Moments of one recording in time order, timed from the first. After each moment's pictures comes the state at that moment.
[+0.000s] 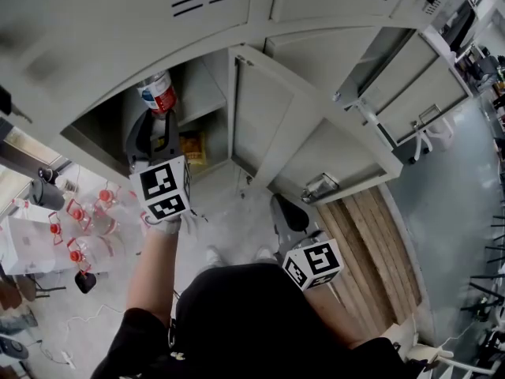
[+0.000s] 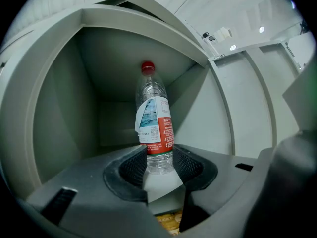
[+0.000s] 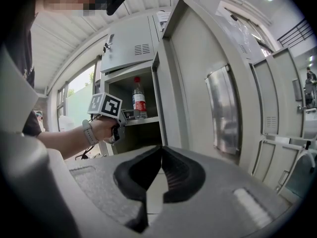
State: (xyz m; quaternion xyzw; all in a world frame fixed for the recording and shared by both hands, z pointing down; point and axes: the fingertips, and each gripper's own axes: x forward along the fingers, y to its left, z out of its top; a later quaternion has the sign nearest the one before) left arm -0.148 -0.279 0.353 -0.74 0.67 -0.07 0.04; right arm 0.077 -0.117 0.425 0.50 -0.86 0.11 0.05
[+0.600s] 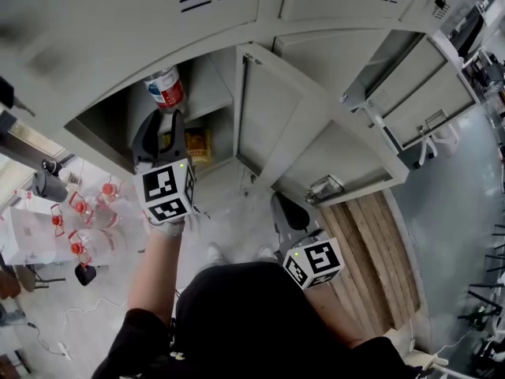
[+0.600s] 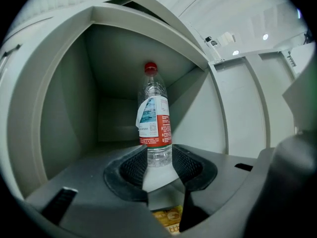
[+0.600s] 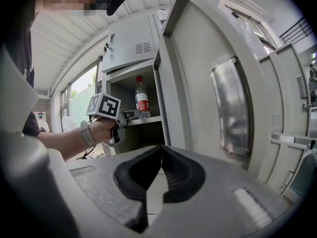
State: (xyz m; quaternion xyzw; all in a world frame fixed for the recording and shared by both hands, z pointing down) left arm -0.146 -0.270 0.358 -0.75 0.66 -0.05 0.02; right arm 0.071 -0.121 0.426 0.48 -0.87 0.11 0.05
